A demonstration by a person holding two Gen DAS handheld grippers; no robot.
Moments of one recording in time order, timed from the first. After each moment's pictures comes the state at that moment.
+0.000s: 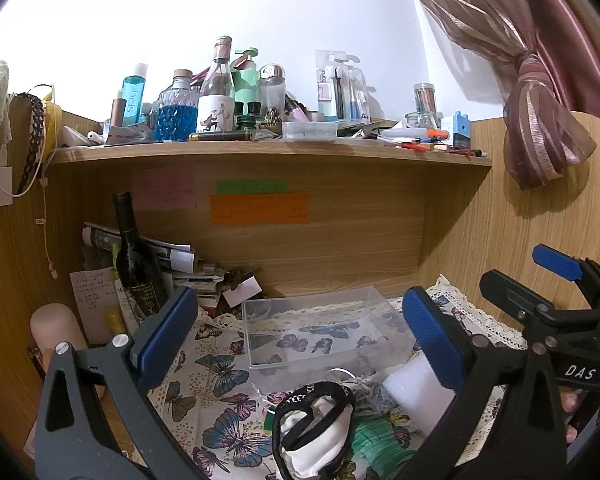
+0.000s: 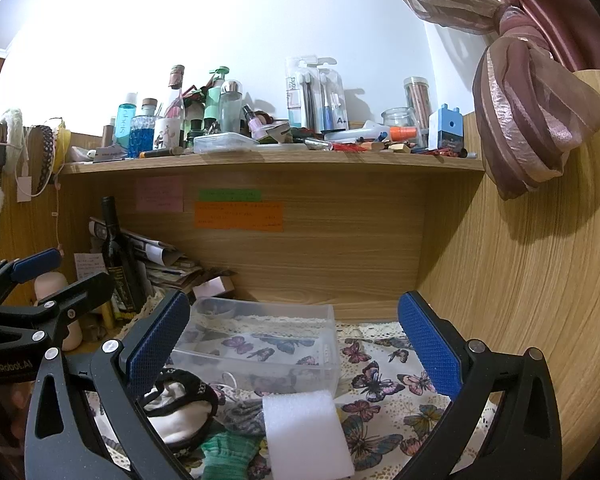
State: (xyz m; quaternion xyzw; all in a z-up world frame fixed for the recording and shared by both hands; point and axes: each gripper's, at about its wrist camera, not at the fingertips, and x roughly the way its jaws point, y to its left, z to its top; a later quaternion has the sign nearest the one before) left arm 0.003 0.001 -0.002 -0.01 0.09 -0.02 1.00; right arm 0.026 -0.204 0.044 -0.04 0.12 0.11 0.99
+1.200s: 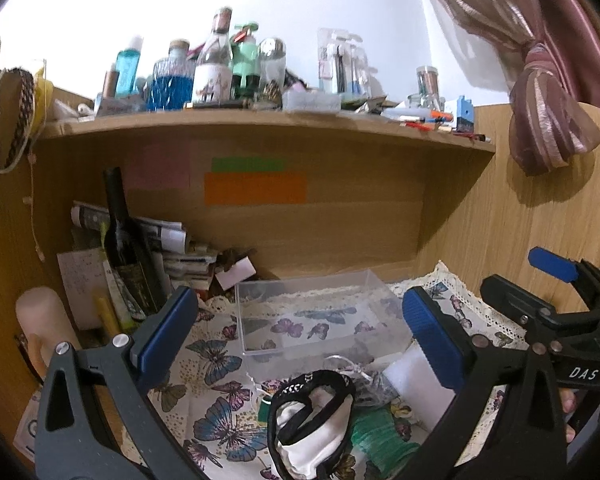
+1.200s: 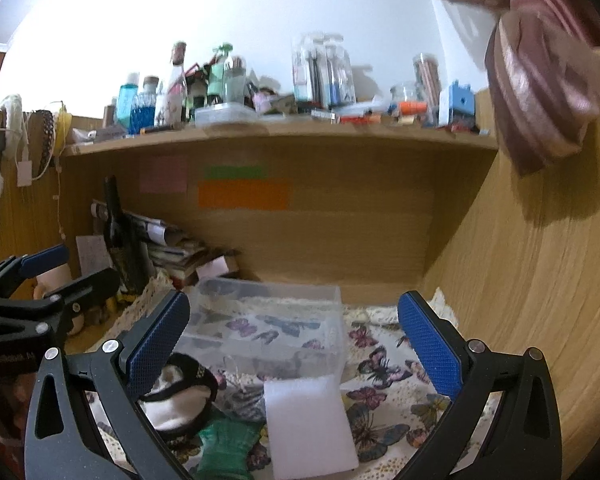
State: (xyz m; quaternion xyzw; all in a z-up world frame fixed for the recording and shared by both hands) left arm 0.023 0.006 -0.021 -0.02 0.12 -0.03 0.99; right arm 0.041 -0.204 0.027 -0.05 0.16 0.13 0.98
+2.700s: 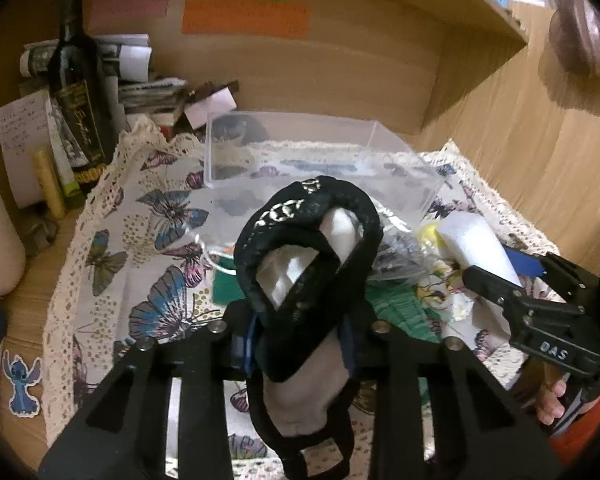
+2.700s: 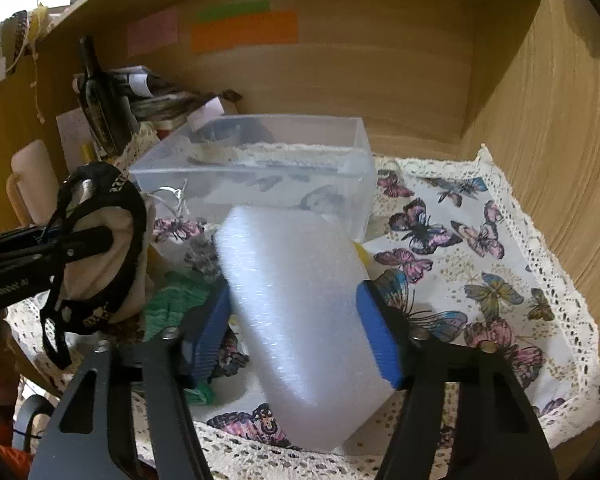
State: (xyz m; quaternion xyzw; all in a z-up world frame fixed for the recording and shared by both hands) left arm 0.070 0.010 -0.135 -0.05 0.32 -0.08 0.94; right arm 0.085 -0.217 -0.094 -0.07 0.36 0.16 0.92
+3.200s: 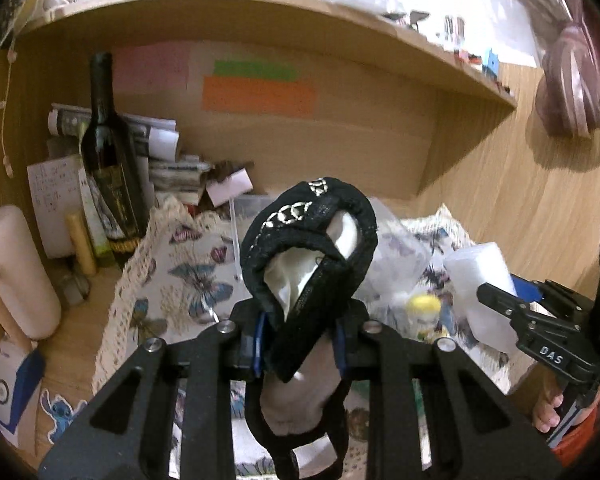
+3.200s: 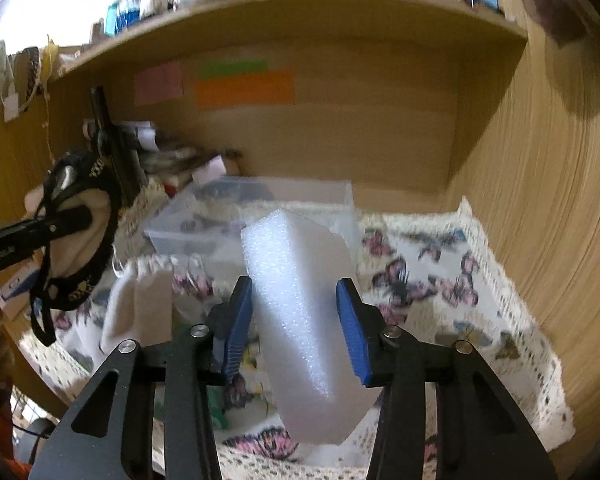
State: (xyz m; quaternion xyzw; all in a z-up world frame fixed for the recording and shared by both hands) left arm 0.056 0.030 -0.069 -0.06 0.24 -0.06 0.97; right arm 0.075 -0.221 -0.041 -0.05 0.28 0.16 0.94
